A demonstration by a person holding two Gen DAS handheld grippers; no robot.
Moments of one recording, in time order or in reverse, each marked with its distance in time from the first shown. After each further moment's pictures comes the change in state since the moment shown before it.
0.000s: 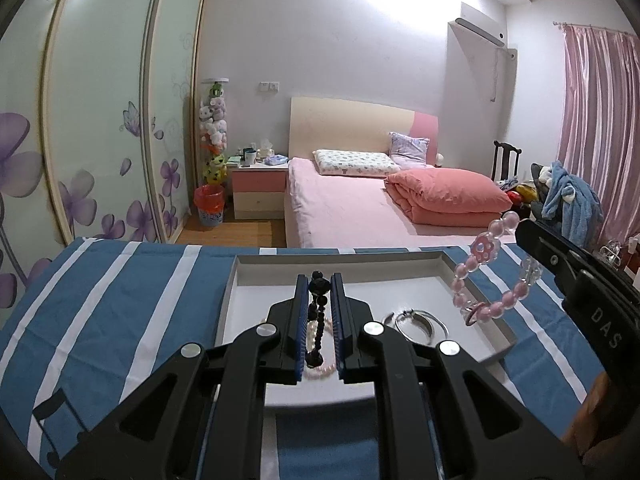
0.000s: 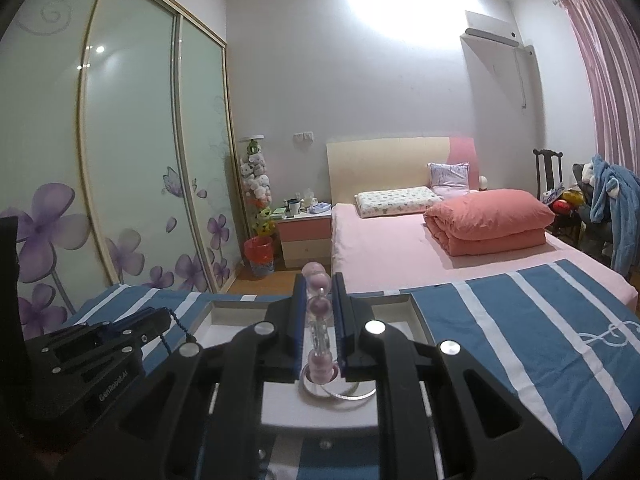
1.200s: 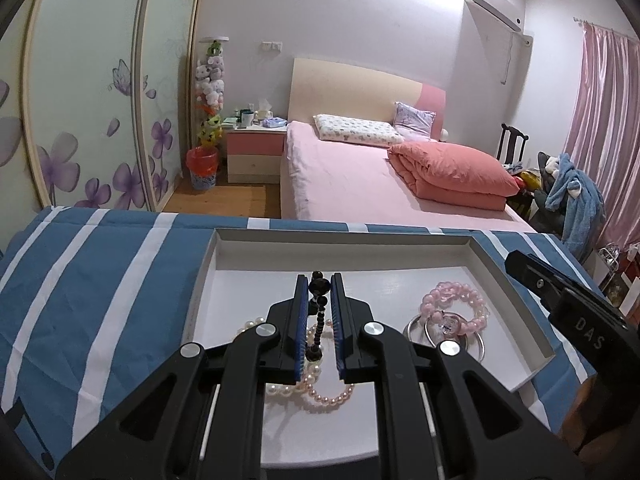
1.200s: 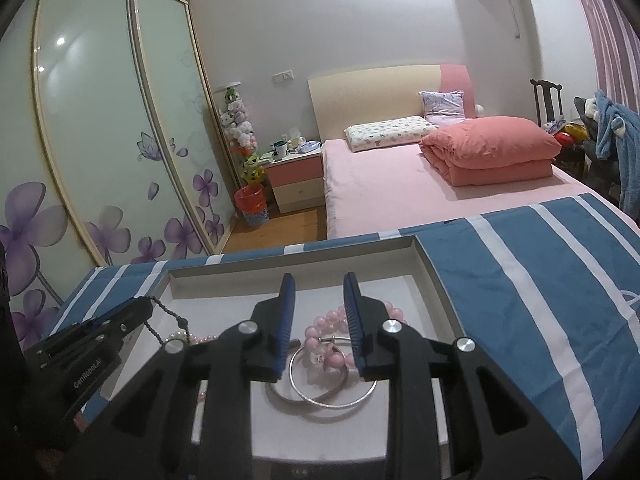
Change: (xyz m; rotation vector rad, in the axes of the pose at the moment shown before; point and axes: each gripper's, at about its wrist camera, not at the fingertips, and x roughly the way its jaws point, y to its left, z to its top) left arm 0.063 0.013 0.000 -0.051 0.134 -0.025; right arm 0.096 -0.032 -0.024 0.110 0.232 -0.006
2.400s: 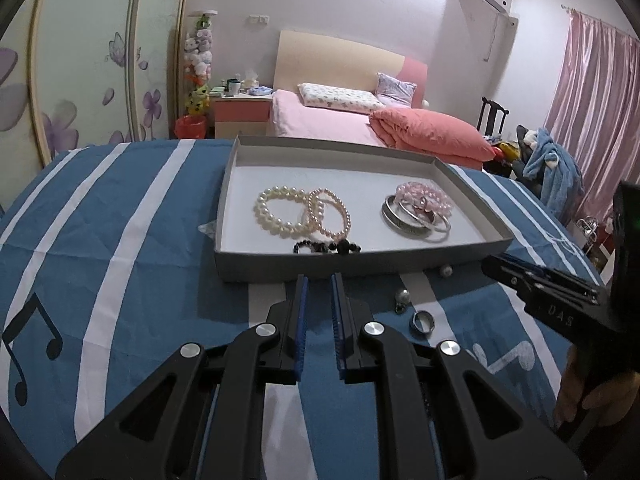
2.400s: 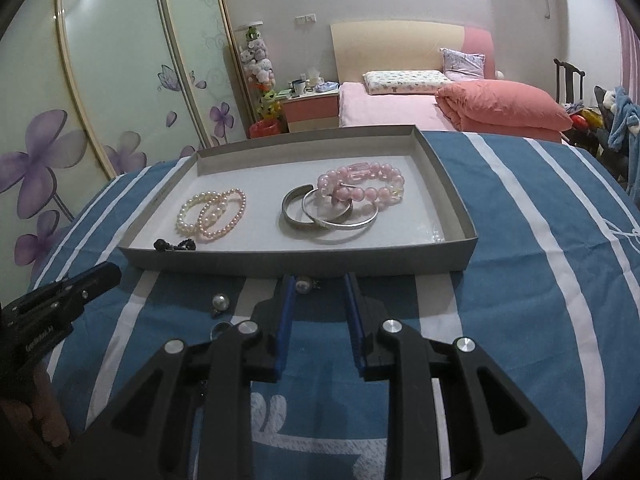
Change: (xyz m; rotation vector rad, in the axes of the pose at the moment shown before) left arm -0.063 0.021 -0.078 0.007 0.103 -0.073; right arm -0.054 0.002 -0.082 -0.088 0.216 0.033
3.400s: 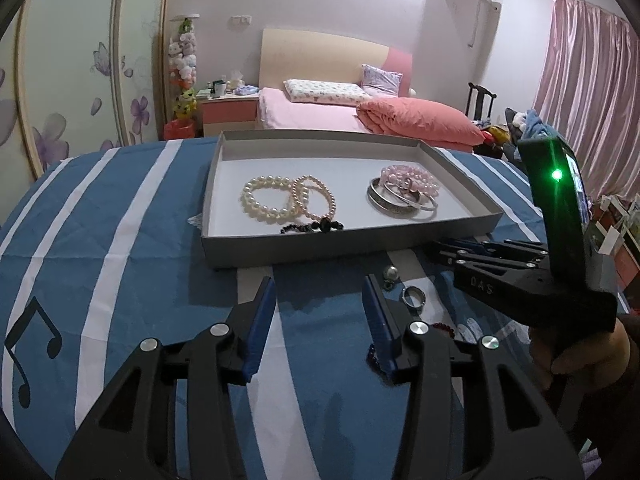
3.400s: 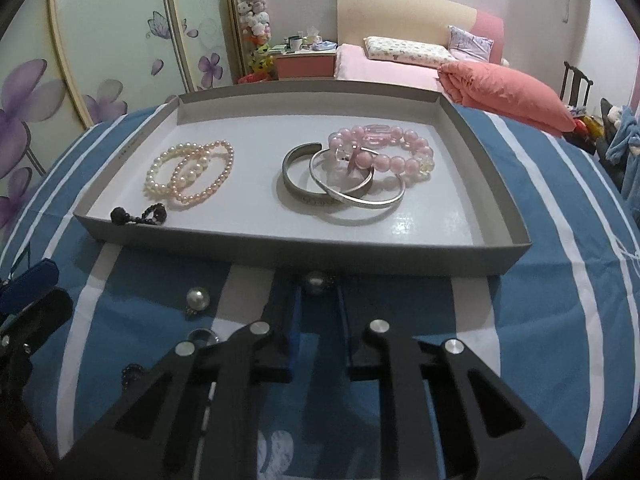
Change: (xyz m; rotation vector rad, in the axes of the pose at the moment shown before) left arm -0.007 -0.010 -0.012 0.070 0.024 -0.024; right arm 0.048 0.024 0.004 -0.085 0.163 -0.089
